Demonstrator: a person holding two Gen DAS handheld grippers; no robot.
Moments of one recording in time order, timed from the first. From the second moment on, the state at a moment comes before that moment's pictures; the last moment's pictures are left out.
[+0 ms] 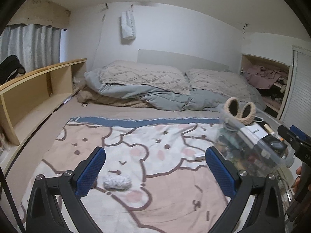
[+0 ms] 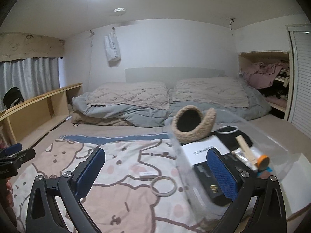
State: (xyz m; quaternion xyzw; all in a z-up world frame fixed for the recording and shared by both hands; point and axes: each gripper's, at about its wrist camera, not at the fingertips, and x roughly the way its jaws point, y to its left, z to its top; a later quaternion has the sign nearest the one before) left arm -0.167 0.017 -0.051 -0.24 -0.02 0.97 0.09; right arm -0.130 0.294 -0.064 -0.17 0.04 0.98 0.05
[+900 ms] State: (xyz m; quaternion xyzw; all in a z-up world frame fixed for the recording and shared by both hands) left arm -0.240 -0.098 -0.178 -0.34 -0.05 0.94 -0.06; right arm -0.225 0.257 -0.196 -0.29 -0.02 0.95 0.08
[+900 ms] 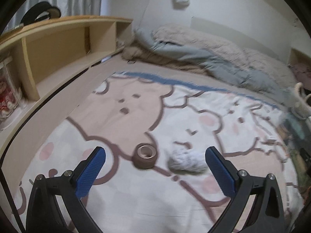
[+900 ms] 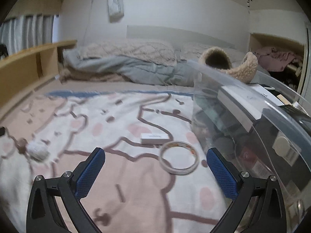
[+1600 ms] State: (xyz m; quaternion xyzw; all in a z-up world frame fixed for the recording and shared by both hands) left arm -0.293 -0.119 -0.256 -0.44 -0.08 0.89 -0.09; right arm -0.296 0.286 -0.277 -0.42 -0.04 0.91 0.07
